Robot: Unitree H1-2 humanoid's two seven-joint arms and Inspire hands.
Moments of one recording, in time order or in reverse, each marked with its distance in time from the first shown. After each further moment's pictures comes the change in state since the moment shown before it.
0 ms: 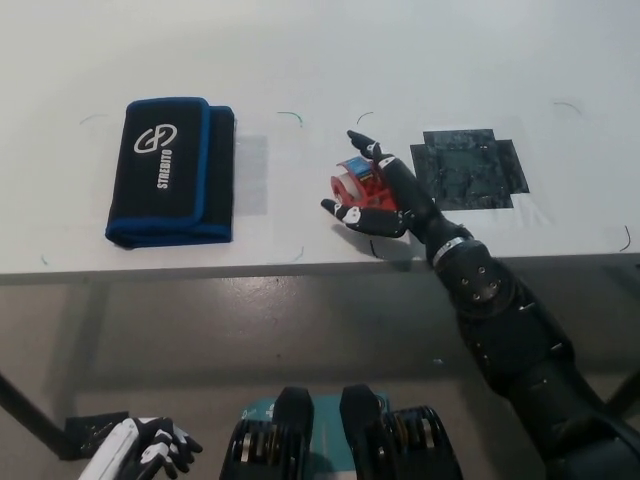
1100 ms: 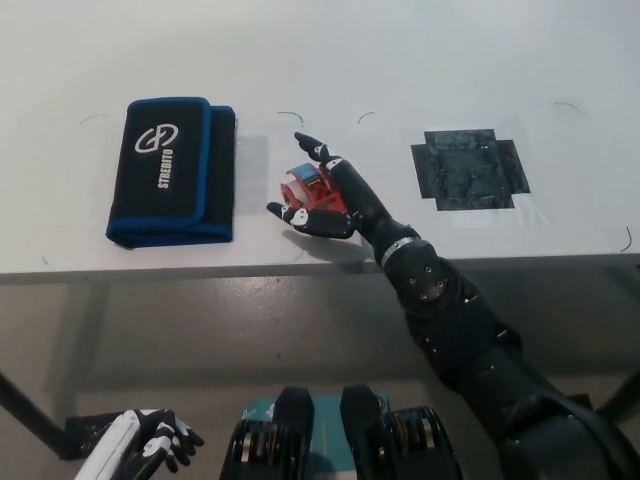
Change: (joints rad) left_arm -0.013 0.000 0.001 -0.016 0.000 0.003 -0.003; right_arm -0.092 0.098 0.003 0.175 0.001 -0.079 -0.052
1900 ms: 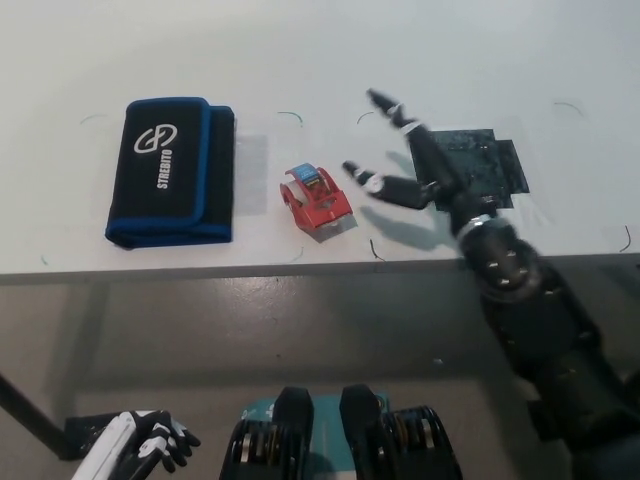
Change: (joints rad) left_arm 0.005 0.000 0.009 0.001 0.000 0.000 0.000; right_arm 0.112 -0.180 -0.010 -0.336 0.002 0.028 0.034
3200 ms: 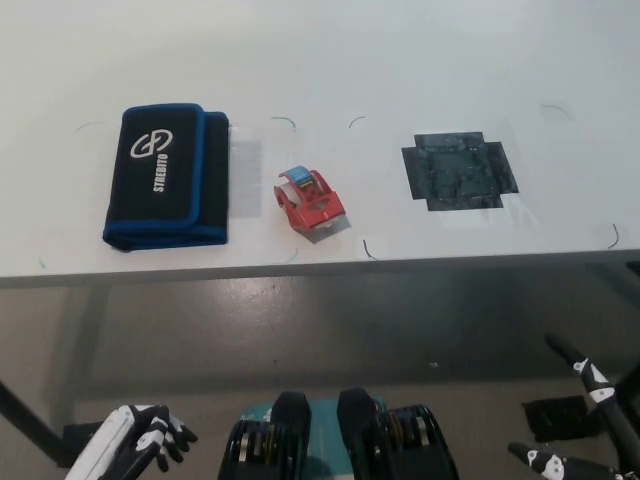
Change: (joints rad) left_arm -0.003 0.019 0.001 0.012 -0.001 0.011 -0.016; right_arm 0.989 -0.231 -0.070 -1.027 0.011 0.218 0.115
